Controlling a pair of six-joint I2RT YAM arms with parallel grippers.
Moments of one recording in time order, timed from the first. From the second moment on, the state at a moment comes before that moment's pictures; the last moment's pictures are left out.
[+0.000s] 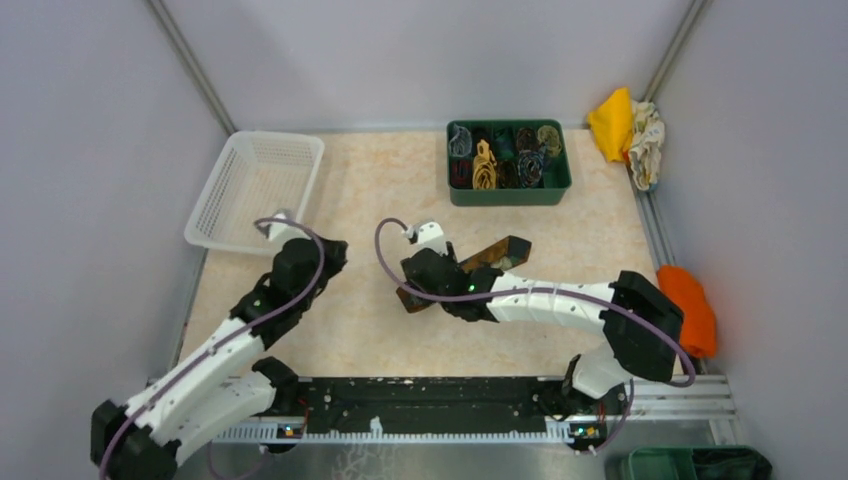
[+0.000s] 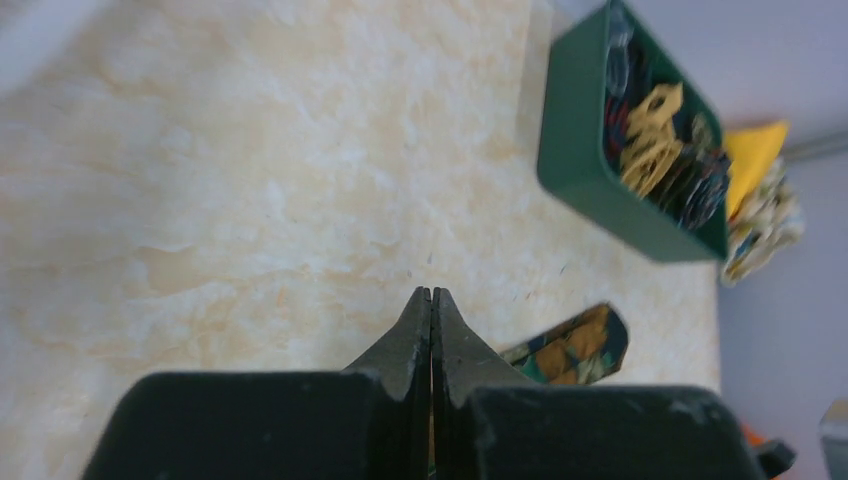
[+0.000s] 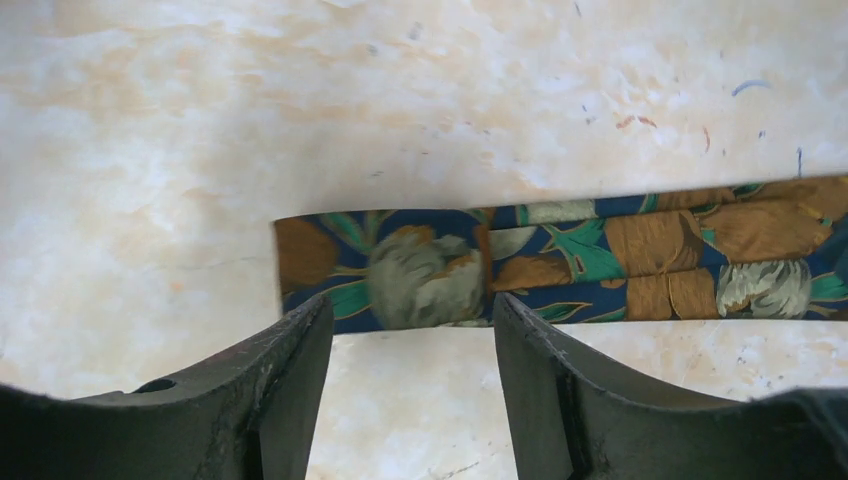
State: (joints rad) left arm -0.62 0.89 0.55 -0.10 -0.42 -0.90; right arm 1.08 1.48 0.91 -0.23 0.48 0.47
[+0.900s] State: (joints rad) left arm -0.62 0.34 0.65 -0.60 -0.82 -1.03; right arm 1.33 1.96 1.30 -0.44 0.83 0.29
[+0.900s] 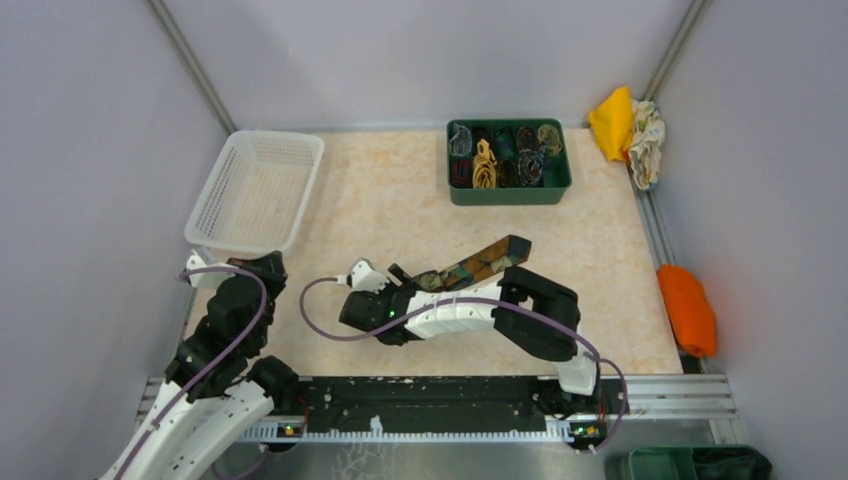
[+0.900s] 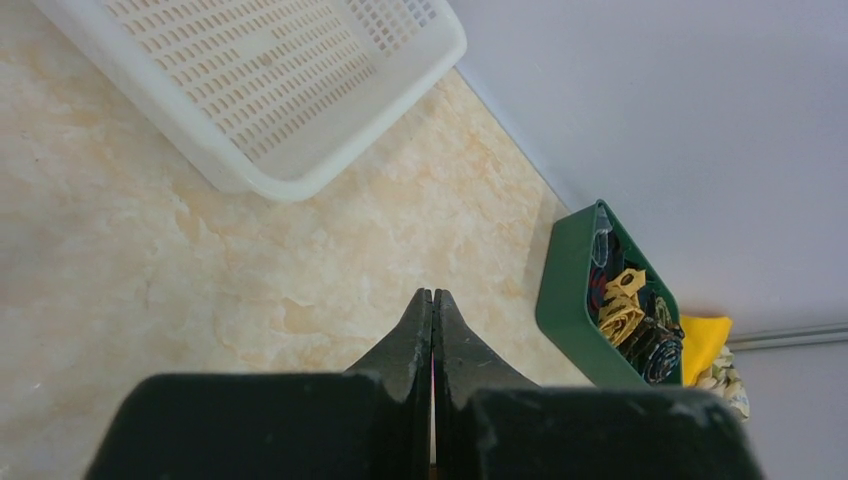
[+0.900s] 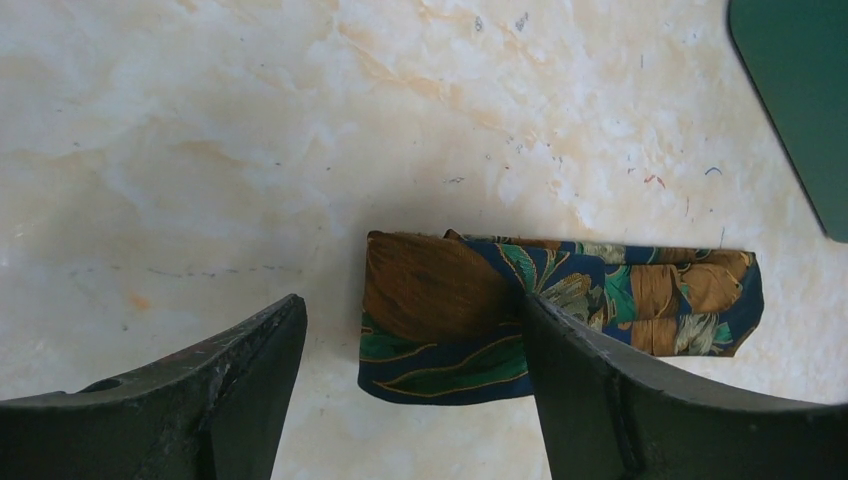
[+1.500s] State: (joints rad) left arm -0.62 0.37 0.65 -0.55 -0.82 -1.00; right arm 1.21 1.98 1.25 -0.44 0.84 0.40
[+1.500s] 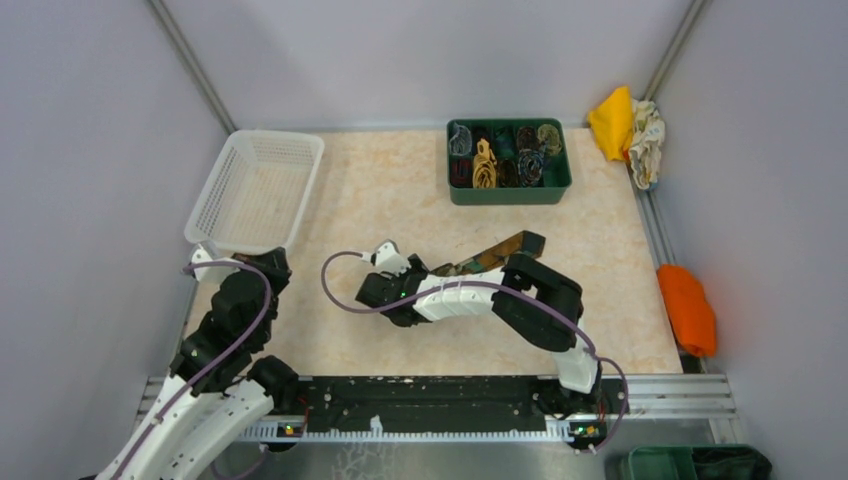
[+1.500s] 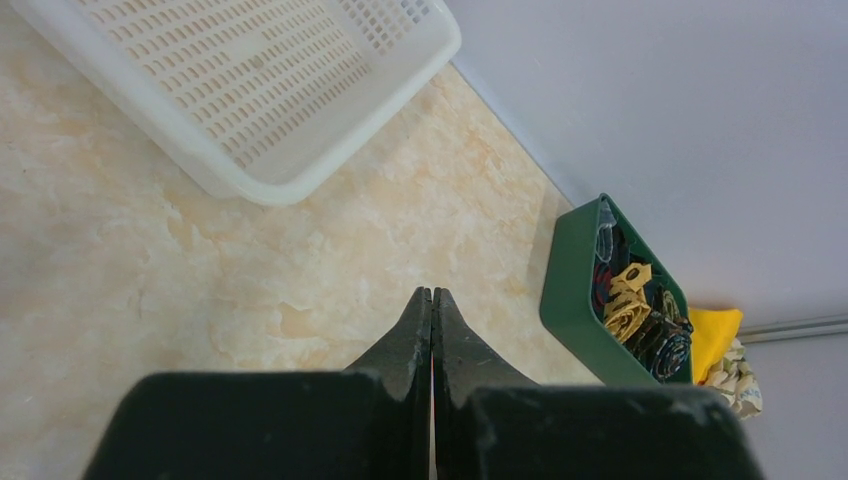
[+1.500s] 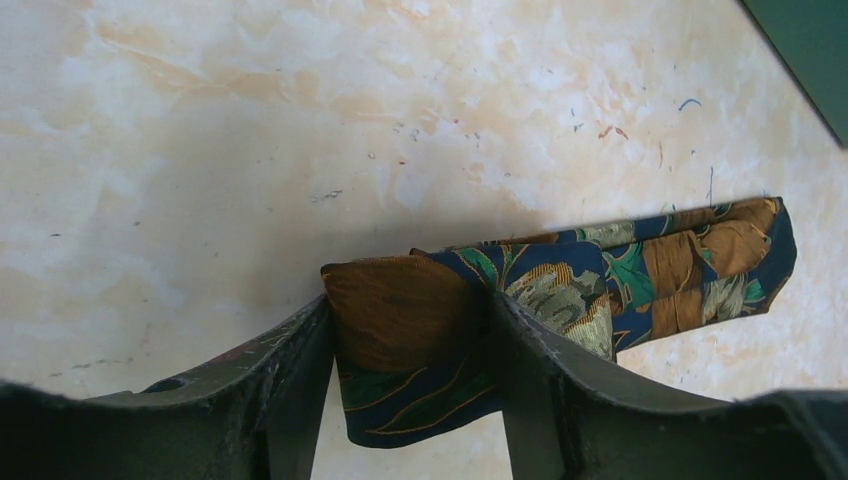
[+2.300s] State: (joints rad) left arm -0.62 0.32 0.68 -0.55 -0.82 -0.95; right arm 1.18 1.81 1.21 -0.25 0.47 0.49
